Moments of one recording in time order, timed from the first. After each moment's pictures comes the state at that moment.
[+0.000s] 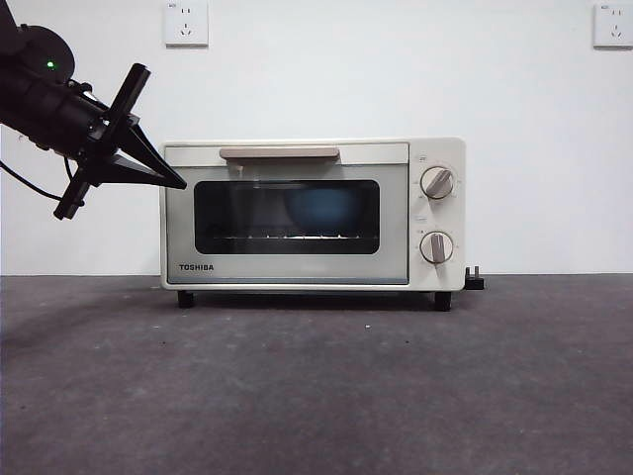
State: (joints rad) left arm -0.02 1.82 1.35 -0.36 0.91 -0.48; right arm -0.08 0.77 1.04 -0.92 -0.30 -0.01
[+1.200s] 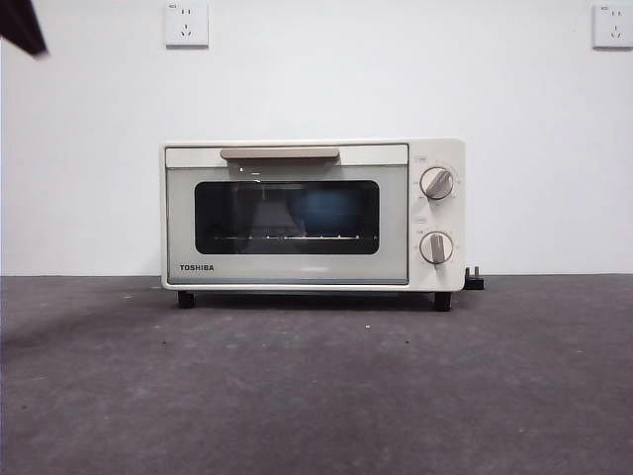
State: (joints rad) left arm -0.11 1.20 1.35 -1.08 0.34 0.00; right arm -0.06 0.67 1.04 -0.98 -0.42 -0.02
